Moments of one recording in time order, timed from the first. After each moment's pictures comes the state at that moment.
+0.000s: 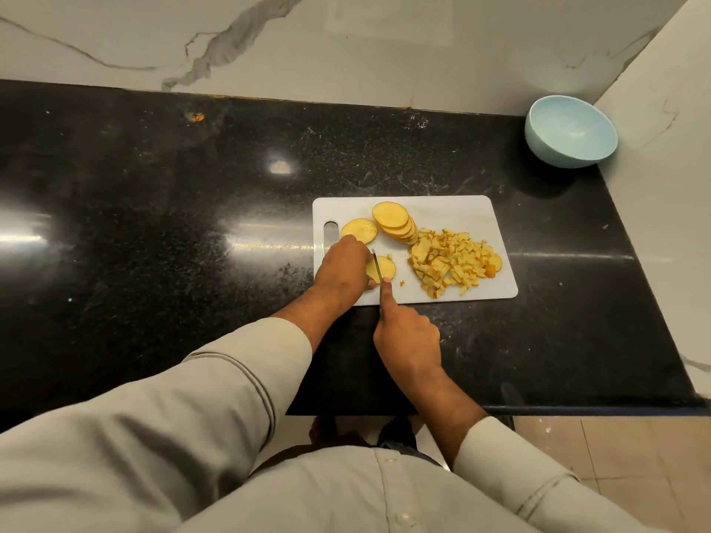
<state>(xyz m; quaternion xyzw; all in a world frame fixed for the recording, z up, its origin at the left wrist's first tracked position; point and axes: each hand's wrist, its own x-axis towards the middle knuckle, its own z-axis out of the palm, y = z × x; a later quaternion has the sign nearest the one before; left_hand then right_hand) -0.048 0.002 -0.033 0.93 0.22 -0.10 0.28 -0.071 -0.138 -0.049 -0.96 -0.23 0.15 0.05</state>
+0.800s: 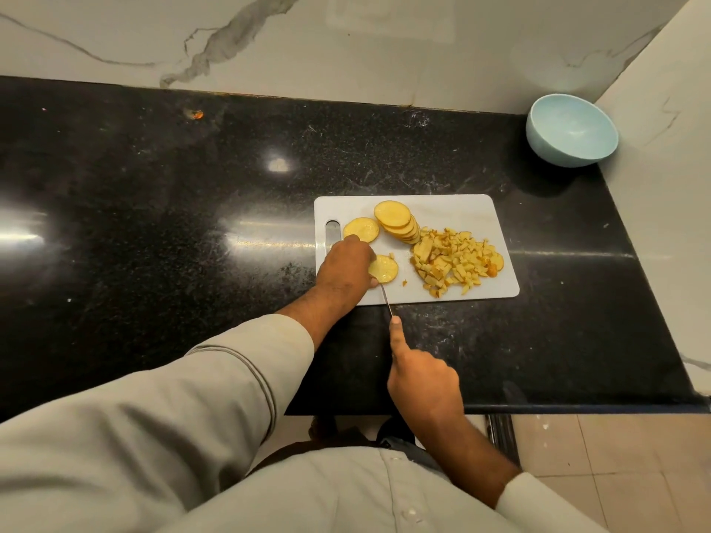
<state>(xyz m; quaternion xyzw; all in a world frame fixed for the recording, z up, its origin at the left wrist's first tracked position) -0.050 0.002 -0.035 0.93 0.22 -0.09 0.29 -0.112 -0.178 -0.045 -0.95 -0.23 0.19 0.01</state>
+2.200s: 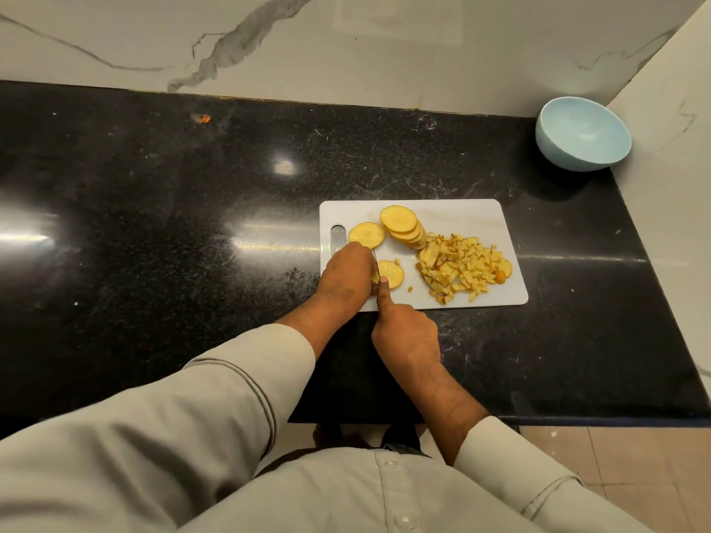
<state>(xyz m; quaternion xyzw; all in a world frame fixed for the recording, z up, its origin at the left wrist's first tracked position) -0.051 0.003 -0.027 0.91 0.26 -0.09 0.30 -0.061 -0.123 -0.058 -0.95 -0.25 0.19 0.04</state>
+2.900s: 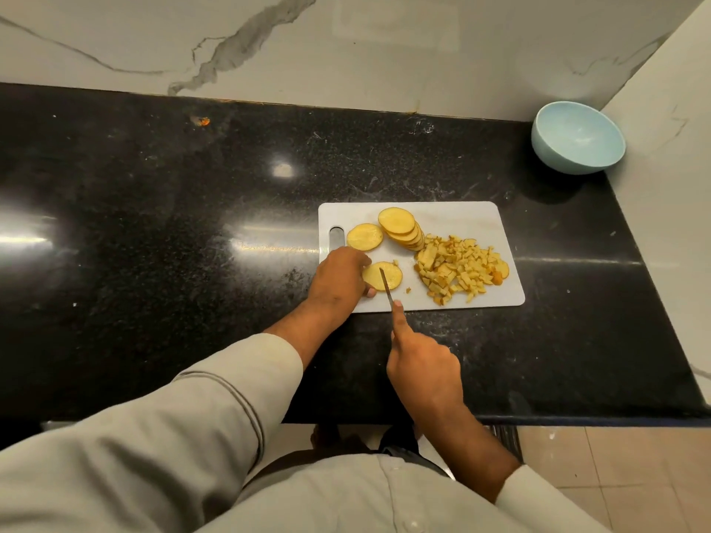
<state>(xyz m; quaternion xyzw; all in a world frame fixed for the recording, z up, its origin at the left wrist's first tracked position) -0.063 0.010 -0.037 0.89 0.28 -0.05 0.36 -0.094 -0.160 -0.036 -0.96 -0.24 0.14 0.05</state>
